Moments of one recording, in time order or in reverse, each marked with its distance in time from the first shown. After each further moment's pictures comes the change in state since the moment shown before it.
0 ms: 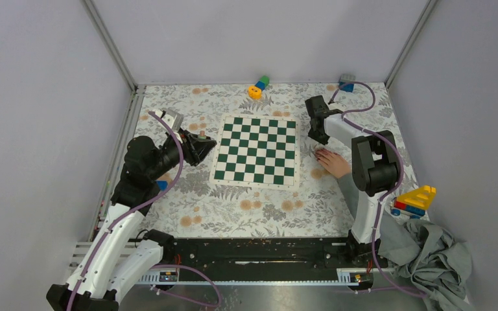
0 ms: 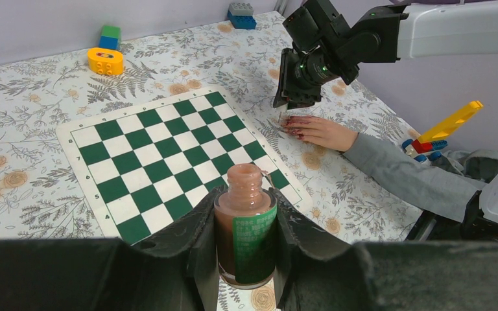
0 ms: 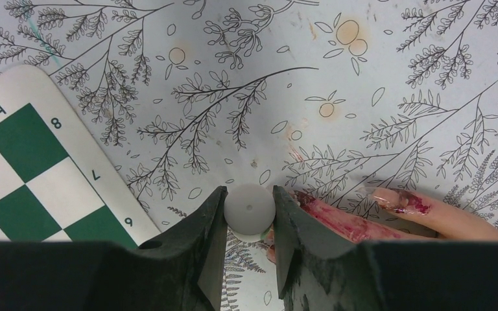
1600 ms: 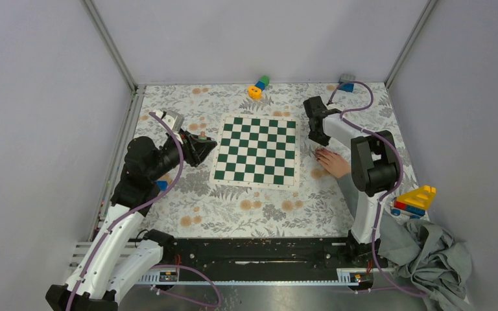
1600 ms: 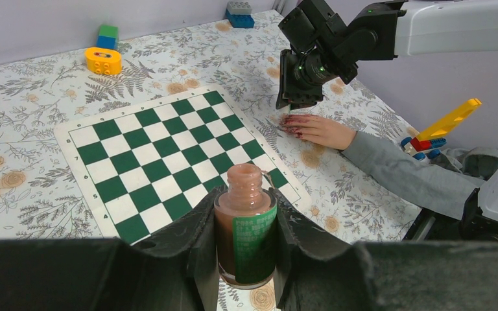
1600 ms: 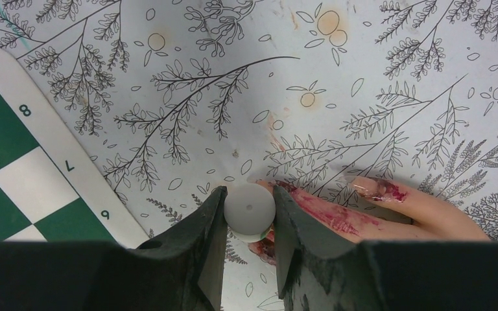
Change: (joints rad) left arm -0.010 -0.005 0.000 -0.007 -0.004 0.003; right arm 0.013 0.000 0.010 -0.056 0.036 -0.023
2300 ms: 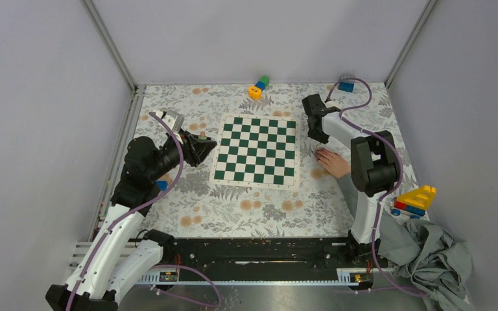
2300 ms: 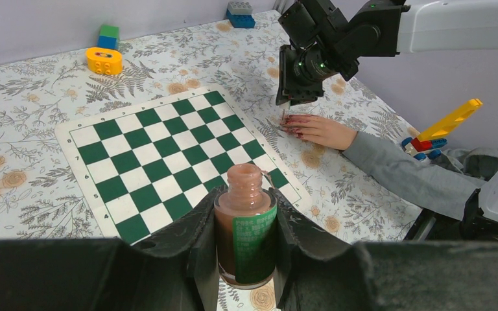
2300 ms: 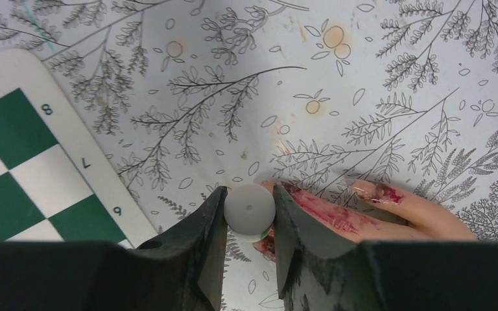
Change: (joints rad) left arm 0.000 0.000 0.000 0.000 -0.003 0.000; right arm 0.008 0.000 0.023 -0.009 0.018 -0.030
